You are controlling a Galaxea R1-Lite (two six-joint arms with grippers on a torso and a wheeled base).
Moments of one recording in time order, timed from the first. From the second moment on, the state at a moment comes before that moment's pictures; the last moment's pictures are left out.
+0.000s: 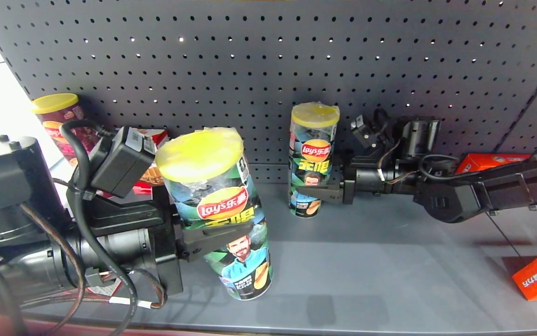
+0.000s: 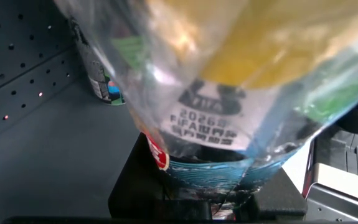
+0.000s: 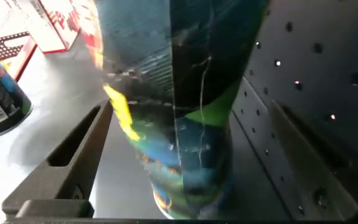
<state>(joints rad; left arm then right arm) -0.51 1.42 -0.62 -0.69 -0.59 0.06 0.41 2.04 -1.32 -0.63 0.92 -0.22</state>
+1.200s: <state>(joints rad) -0.49 1.39 -0.60 -0.69 -0.59 0.07 0.52 1.81 -1.00 -0.75 0.75 -0.17</state>
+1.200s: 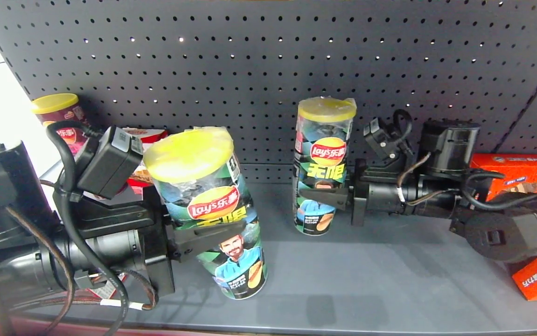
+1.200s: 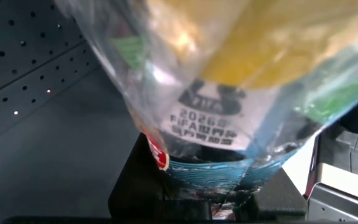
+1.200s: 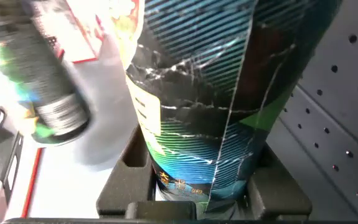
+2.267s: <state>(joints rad) -0.50 1.39 -0.58 -0.69 -0.59 0.07 0.68 1.66 -0.54 -1.05 0.61 -0.17</state>
